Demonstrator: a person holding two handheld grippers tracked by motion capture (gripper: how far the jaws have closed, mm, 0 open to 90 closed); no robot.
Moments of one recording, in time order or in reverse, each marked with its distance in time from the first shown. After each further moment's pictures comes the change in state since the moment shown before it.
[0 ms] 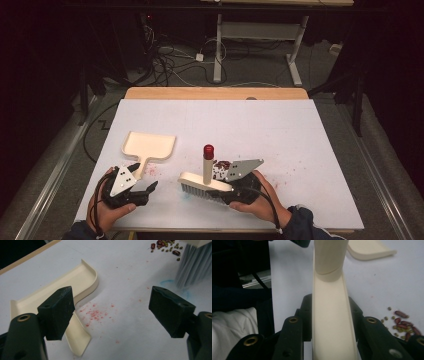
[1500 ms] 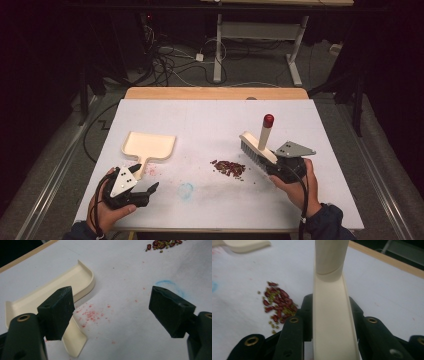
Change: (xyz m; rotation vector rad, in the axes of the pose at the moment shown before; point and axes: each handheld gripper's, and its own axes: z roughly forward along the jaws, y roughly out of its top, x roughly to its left) left arm -0.002 0.002 0.000 -0.010 -0.016 0.011; right arm -0.063 -0.050 -0.079 -0.034 -0.611 0.200
